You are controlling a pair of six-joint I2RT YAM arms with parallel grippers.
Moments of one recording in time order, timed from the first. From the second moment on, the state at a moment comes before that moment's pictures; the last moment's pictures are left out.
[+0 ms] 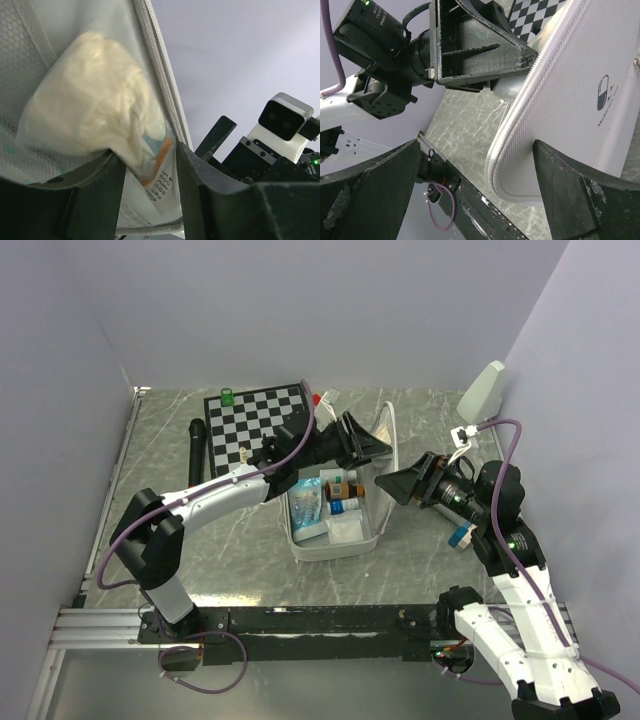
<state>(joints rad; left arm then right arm) -0.80 1.68 1.28 0.35 0.38 -1.19 0.22 0.67 0.86 -0.37 -0.56 0.68</state>
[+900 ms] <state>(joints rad) -0.77 1.62 1.25 0.52 0.43 -1.32 0.22 0.68 0.86 -0.36 -0.56 0.68</state>
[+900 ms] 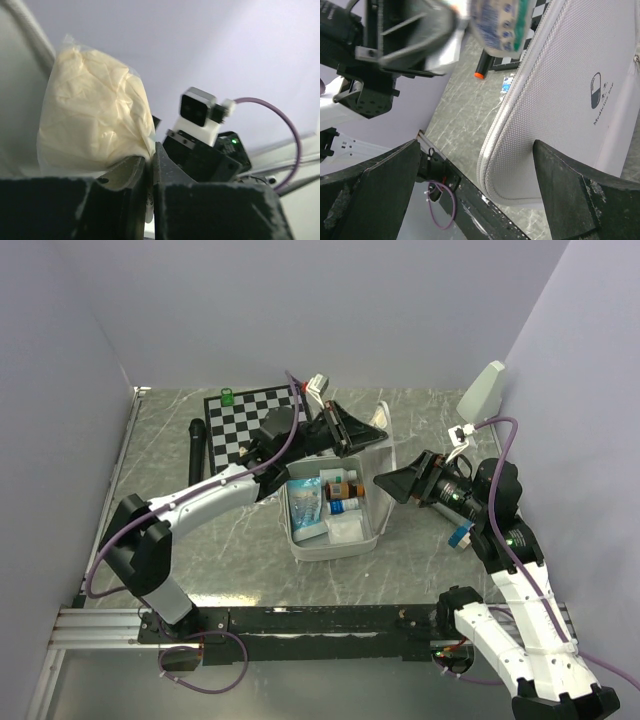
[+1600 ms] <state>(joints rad) -0.75 1.74 1.15 0.98 0.55 -1.62 0.22 0.69 0.86 -0.35 -0.59 0.70</state>
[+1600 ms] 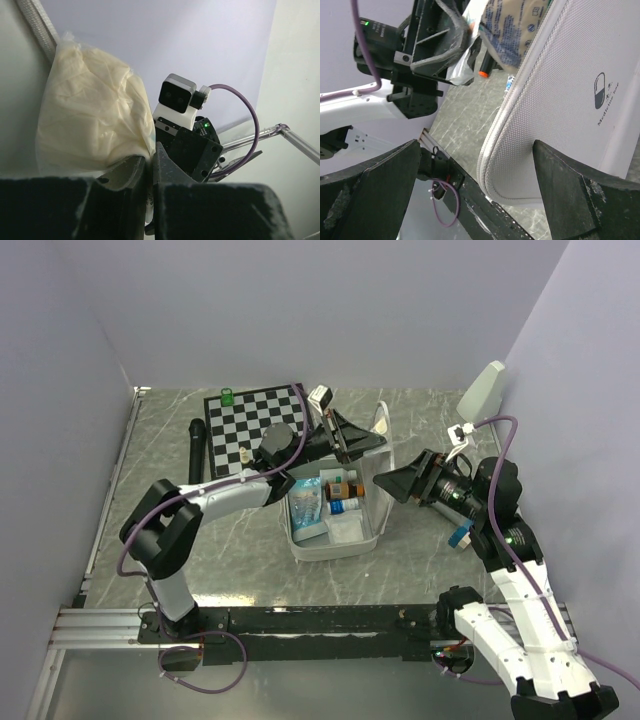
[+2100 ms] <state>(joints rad) -0.74 1.84 1.15 1.03 0.59 -1.66 0.21 0.69 0.86 -0.36 -0.59 0.69</state>
